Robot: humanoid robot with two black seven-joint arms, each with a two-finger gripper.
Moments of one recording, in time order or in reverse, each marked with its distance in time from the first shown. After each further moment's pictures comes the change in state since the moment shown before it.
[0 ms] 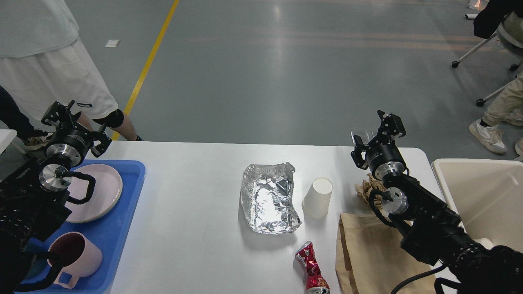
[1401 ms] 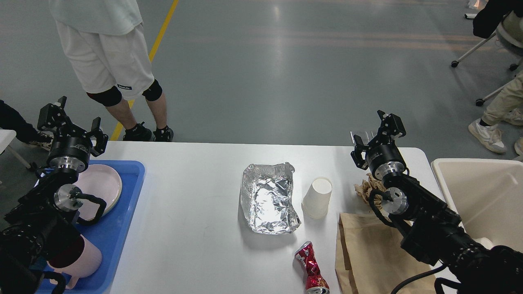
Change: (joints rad) left arm 0.066 -0.040 0.152 0.000 0.003 -0.076 -0.398; right arm 0.000 -0.001 0.000 0.000 0.000 0.000 0.000
